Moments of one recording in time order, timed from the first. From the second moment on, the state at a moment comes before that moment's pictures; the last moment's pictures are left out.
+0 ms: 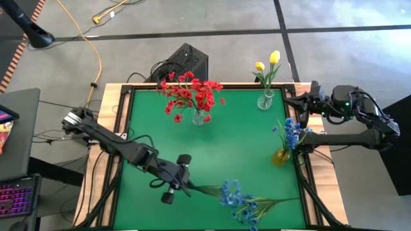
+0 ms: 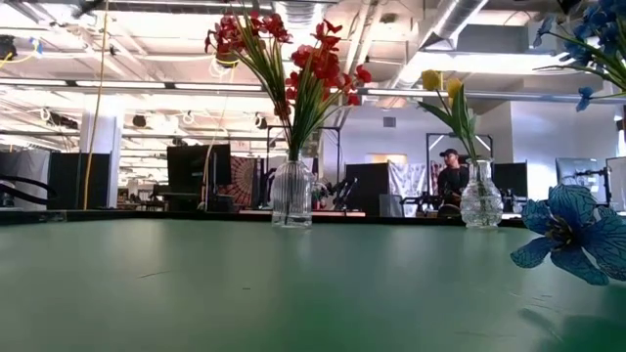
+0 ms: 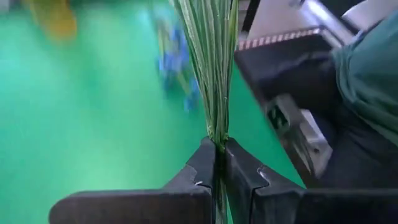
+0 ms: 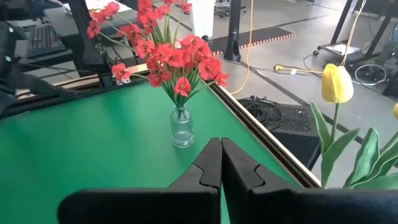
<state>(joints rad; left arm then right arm) -0.47 1.49 1.16 -0.31 -0.03 -0.16 -0.18 0.53 1.12 -0.91 0.24 0.11</state>
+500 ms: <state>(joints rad) -0.34 1.70 1.16 0.64 0.08 0.29 -0.18 0.53 1.12 -0.97 0.24 0.10</state>
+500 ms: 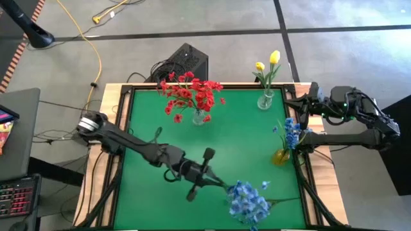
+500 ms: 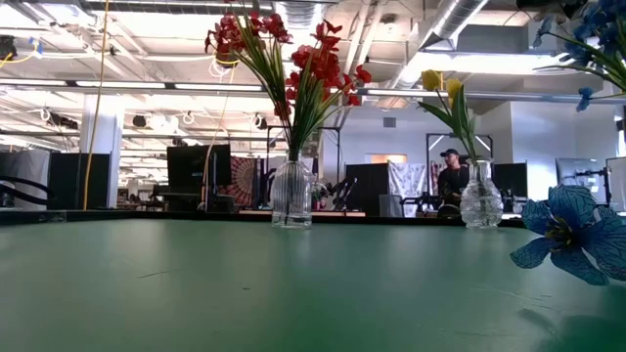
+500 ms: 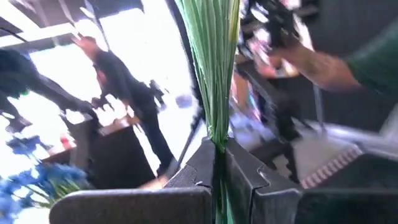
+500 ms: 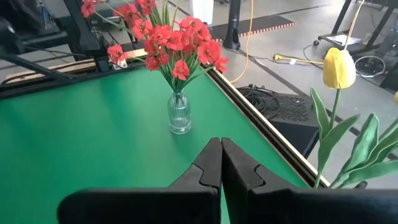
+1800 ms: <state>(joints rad) -0.09 2.80 2.35 1.01 0.21 0.27 -0.18 0.53 1.12 -1.06 0.24 0.06</state>
